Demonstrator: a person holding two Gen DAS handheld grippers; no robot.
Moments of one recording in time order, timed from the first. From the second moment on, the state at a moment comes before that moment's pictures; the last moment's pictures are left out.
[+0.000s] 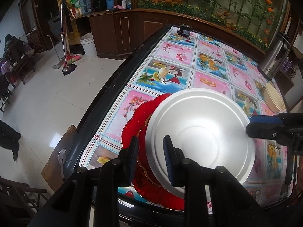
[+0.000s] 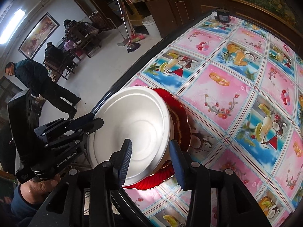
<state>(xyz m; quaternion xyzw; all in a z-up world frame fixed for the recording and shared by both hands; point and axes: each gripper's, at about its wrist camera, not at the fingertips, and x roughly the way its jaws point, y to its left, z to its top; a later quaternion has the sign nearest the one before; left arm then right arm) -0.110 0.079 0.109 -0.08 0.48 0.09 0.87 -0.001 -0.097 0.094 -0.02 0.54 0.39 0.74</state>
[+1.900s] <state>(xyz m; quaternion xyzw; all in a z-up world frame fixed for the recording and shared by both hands) -0.090 -0.108 0.126 -0.02 0.48 -0.11 0.87 -0.018 -0.285 0.022 0.01 0.64 0.33 0.69</state>
